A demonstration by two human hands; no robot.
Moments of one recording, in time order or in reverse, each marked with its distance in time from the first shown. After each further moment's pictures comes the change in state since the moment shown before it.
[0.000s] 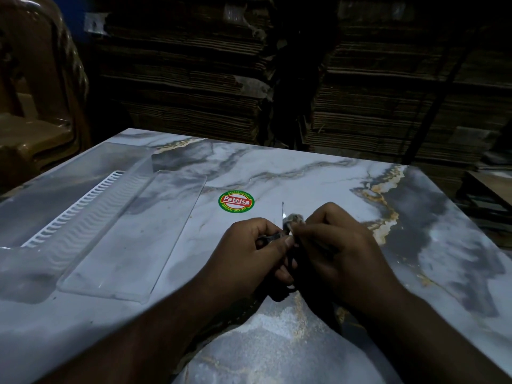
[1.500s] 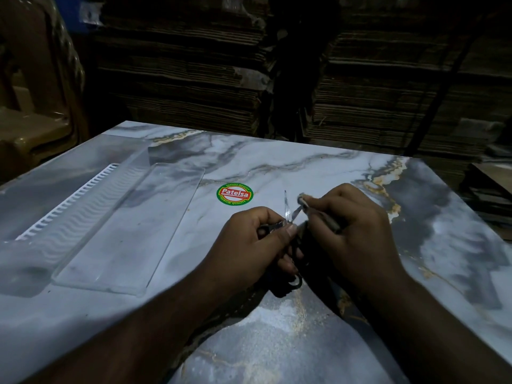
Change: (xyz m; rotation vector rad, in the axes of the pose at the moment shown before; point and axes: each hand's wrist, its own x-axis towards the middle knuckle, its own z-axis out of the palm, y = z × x) left_hand -0.001 0.003 0.004 -0.045 -0.014 0.005; right_hand 0.008 0.007 -0.003 0.034 0.163 0.134
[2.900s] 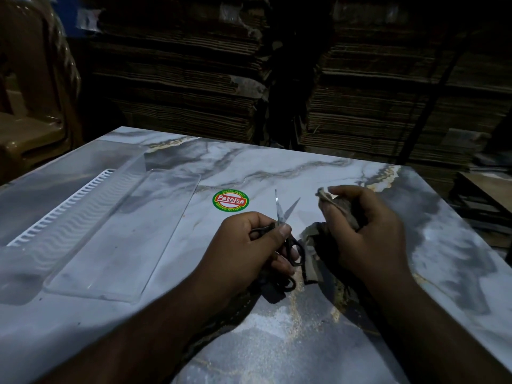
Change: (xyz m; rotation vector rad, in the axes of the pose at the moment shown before) left_hand 0.004 0.006 -0.002 -0.025 0.010 -0.022; right_hand 0.002 0.012 -0.011 0.111 0.159 0.215
